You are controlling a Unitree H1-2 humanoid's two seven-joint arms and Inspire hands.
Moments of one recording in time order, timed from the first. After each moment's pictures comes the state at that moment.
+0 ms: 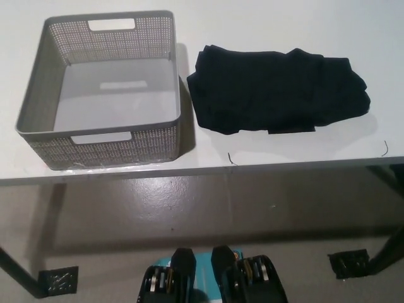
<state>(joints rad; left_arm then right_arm) 0.31 0.18 -0.09 0.31 0.18 -0.42 0.11 0.38 -0.26 0.18 0.18 -0.47 -0.38 -0.32</state>
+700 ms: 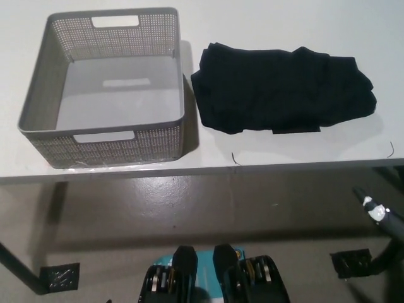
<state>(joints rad) 0.28 0.18 -0.13 0.32 0.19 -0.43 0.13 -0.02 -0.19 -0.03 -0.25 -0.70 -0.03 -0.25</state>
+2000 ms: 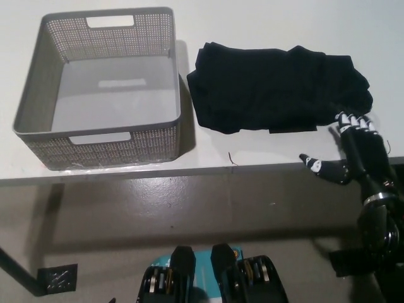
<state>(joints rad) 0.27 0.20 -0.15 0.33 0.22 -0.44 0.14 -0.42 -0.25 0.18 0.21 -0.79 0.15 -0.06</state>
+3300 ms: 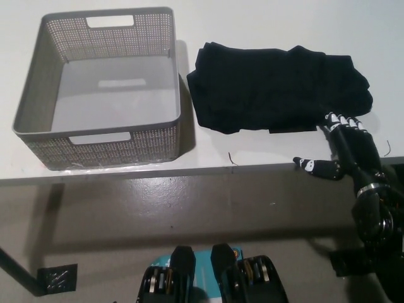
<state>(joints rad) 0.27 0.22 -0.16 0.34 0.23 -0.44 0.12 -0.48 -0.28 0.24 0.24 -0.75 0.20 0.00</state>
